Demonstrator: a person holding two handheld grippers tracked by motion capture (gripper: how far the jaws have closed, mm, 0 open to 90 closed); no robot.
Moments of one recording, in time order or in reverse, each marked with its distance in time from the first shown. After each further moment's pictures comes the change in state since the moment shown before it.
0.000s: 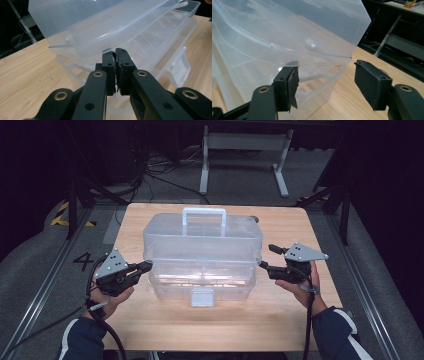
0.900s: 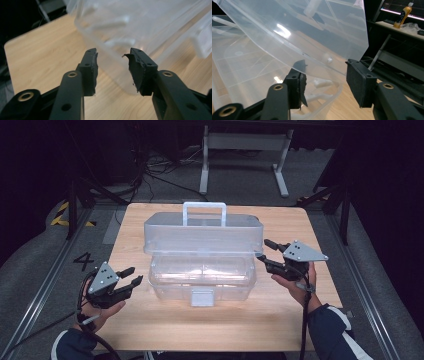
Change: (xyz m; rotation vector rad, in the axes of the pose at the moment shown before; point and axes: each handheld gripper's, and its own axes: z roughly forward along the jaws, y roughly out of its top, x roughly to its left) left arm 0.002 -0.050 -0.016 0.109 0.136 -0.023; right arm 0.007 0.014 0.002 -0.107 -0.041 -0.042
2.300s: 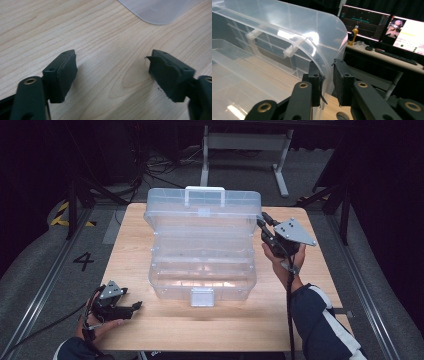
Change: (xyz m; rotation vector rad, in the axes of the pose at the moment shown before) left arm 0.011 -0.078 0.042 0.246 -0.070 -0.099; right arm -0.003 0.050 0.035 -0.113 -0.332 0.015
